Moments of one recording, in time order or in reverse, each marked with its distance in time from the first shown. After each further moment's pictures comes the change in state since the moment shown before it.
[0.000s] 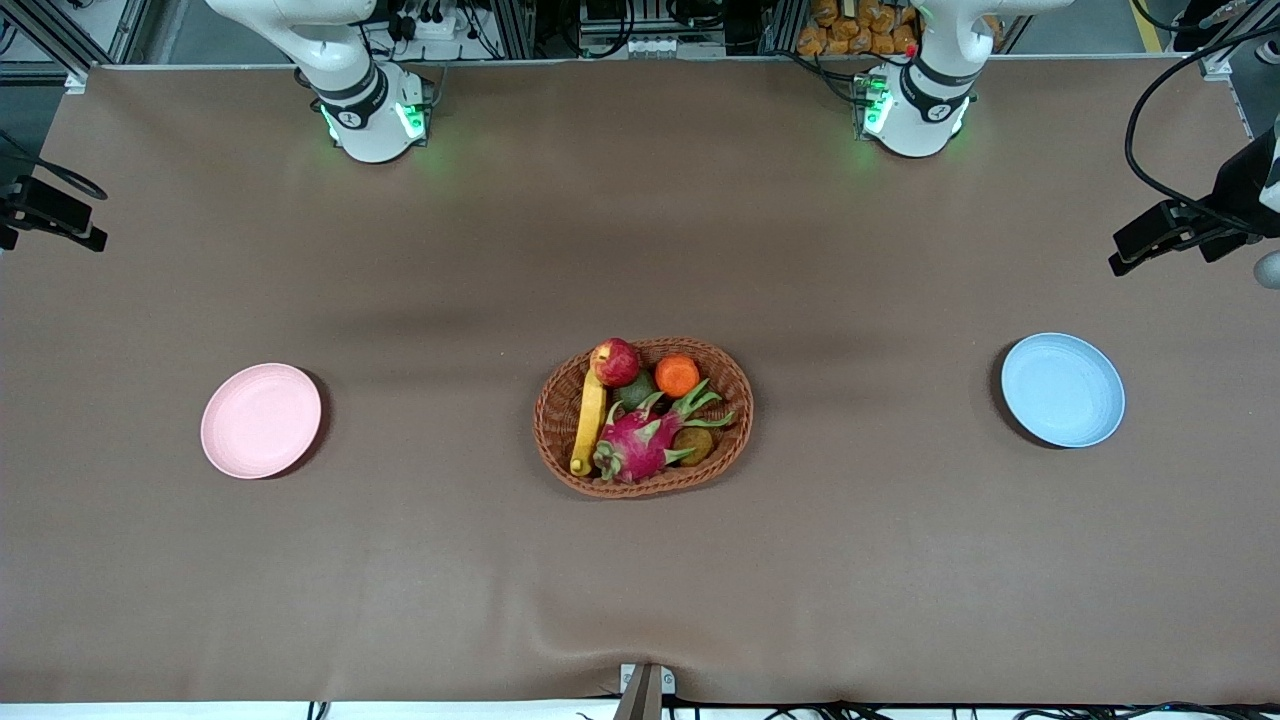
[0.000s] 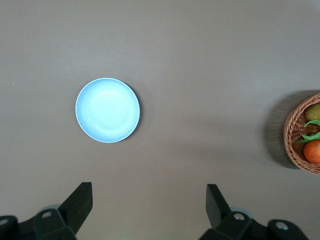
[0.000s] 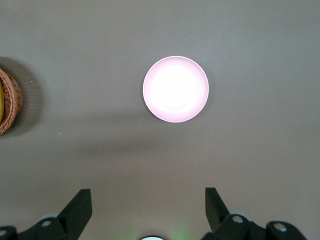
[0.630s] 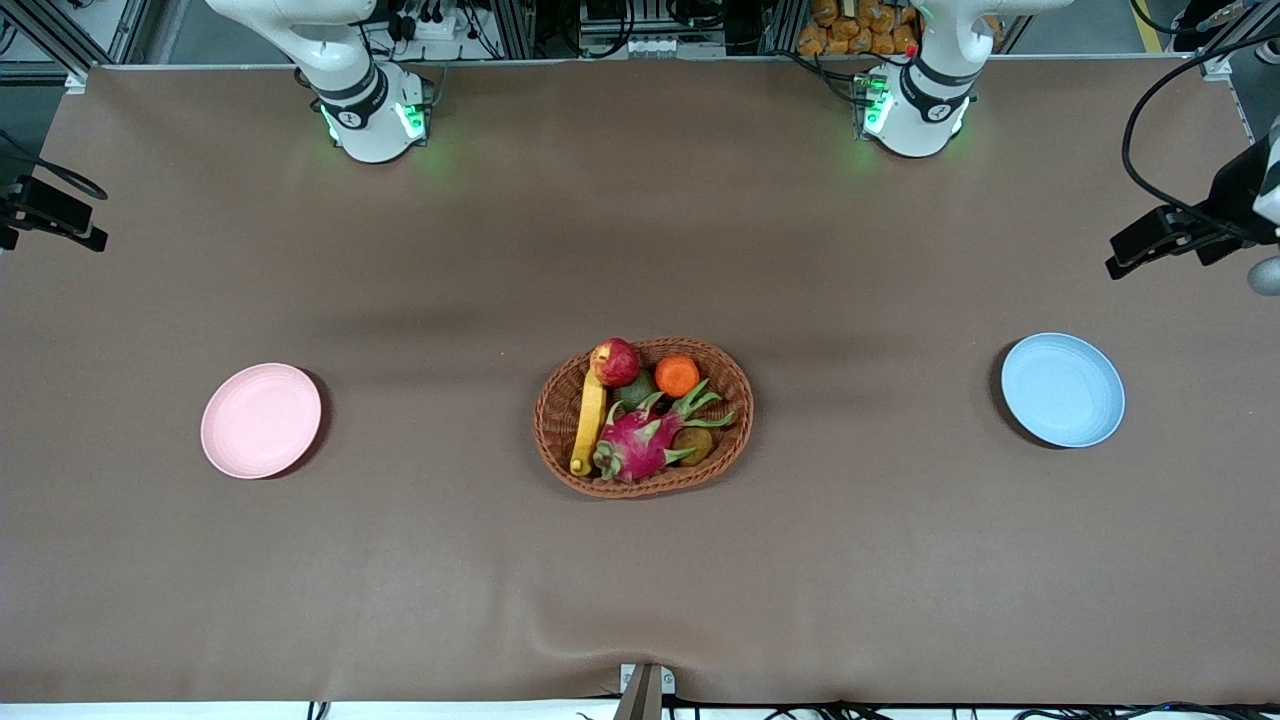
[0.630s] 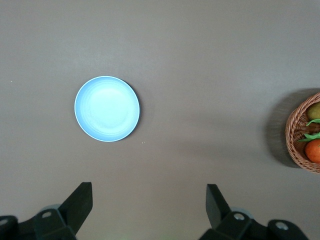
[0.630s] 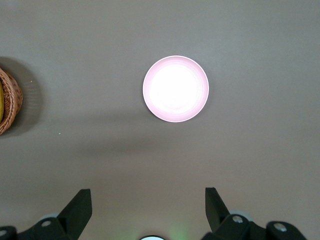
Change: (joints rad) left arm -0.004 0.021 -0.003 0.000 0.000 -0.001 0.000; right arm 0.000 0.000 0.000 -0.001 0.000 0.000 0.000
